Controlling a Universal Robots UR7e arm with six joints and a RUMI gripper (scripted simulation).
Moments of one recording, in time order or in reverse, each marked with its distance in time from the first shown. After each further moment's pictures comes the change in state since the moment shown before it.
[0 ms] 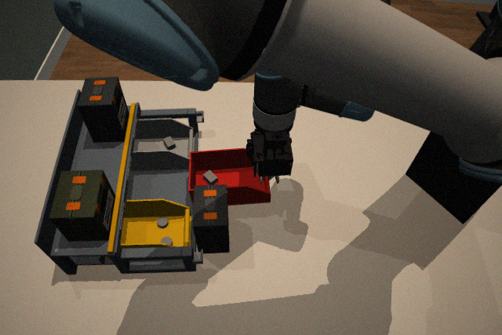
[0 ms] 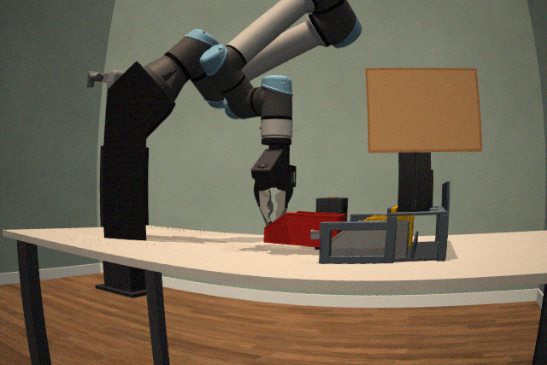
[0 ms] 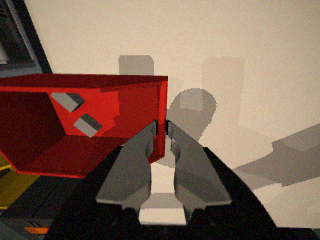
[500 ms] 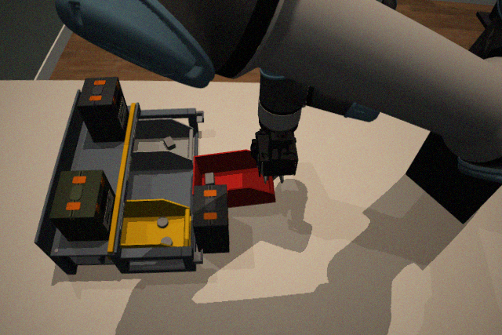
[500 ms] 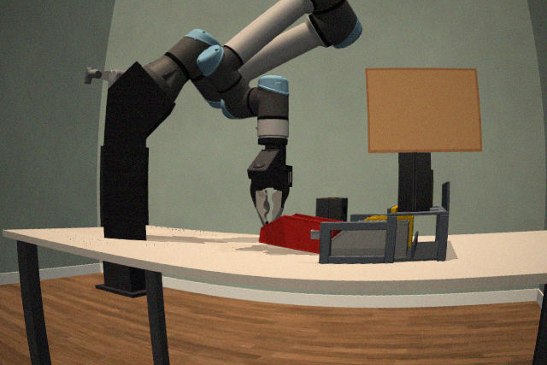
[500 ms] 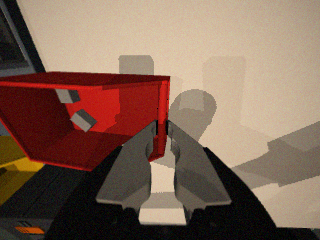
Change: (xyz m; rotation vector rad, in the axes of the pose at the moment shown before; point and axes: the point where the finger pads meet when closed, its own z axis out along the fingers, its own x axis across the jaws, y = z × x) arm 0.009 0.000 0.000 0.000 0.000 0.000
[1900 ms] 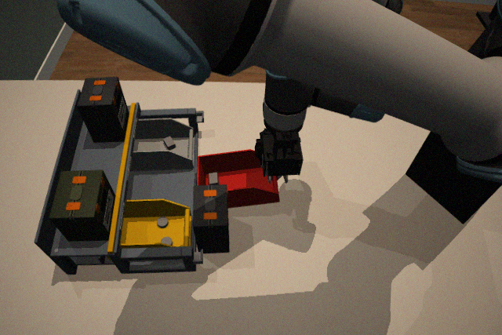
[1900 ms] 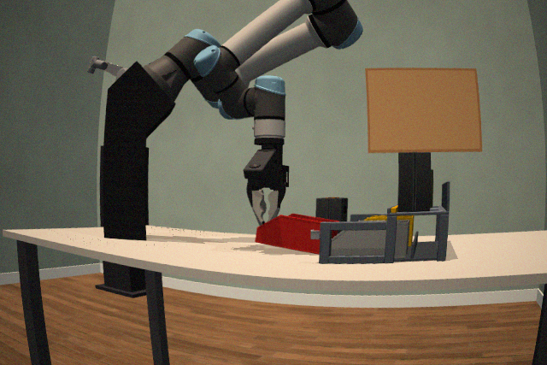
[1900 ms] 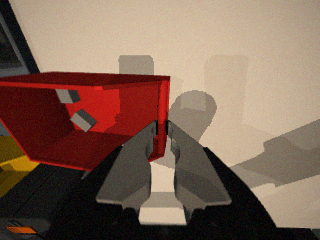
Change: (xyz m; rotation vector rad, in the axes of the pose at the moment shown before) arm 0.009 0.000 0.000 0.000 0.000 0.000
